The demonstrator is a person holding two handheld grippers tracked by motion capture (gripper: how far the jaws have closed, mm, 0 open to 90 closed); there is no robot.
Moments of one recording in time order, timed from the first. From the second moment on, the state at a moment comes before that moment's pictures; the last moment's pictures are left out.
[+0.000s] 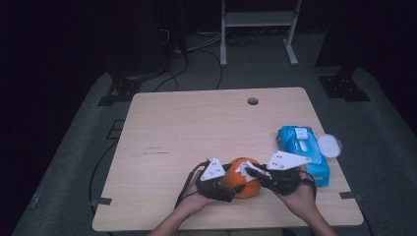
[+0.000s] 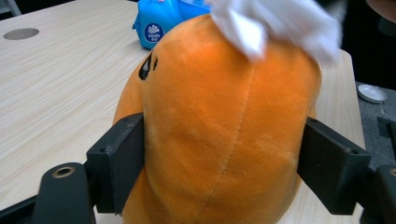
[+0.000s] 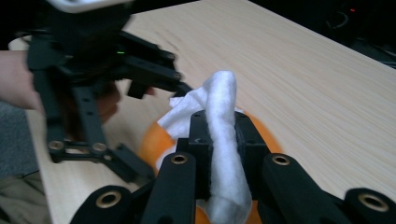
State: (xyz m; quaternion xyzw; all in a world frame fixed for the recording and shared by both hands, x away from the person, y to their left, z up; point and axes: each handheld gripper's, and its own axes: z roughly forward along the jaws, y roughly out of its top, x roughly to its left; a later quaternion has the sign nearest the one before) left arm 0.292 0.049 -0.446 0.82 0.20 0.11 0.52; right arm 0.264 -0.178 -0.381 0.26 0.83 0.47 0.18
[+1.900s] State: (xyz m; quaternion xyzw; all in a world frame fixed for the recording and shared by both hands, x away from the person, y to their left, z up) left arm 0.299 0.055 -0.447 0.81 0.24 0.08 0.52; right arm 0.269 -0.189 -0.383 0.27 0.82 0.48 0.15
